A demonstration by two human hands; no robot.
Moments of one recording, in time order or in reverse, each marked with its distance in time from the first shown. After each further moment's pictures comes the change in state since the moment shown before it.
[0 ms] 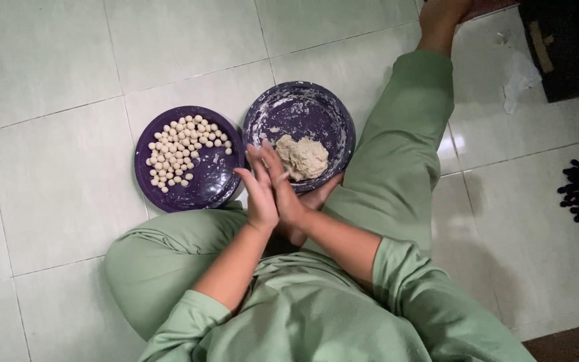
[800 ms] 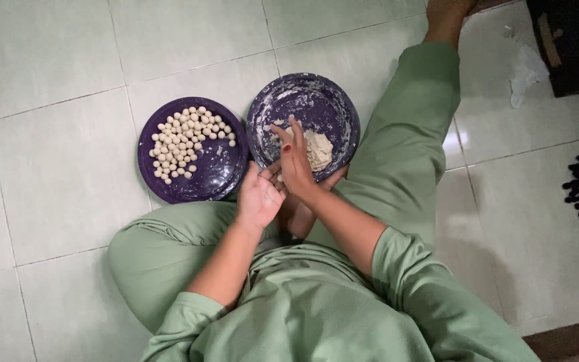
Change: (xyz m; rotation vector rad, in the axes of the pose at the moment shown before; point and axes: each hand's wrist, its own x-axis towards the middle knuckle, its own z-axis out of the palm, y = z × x) left_hand 0.076 -0.102 -0.094 -0.538 -0.311 -0.337; right_hand 0.024 0.005 -0.021 -0.271 0.164 -0.014
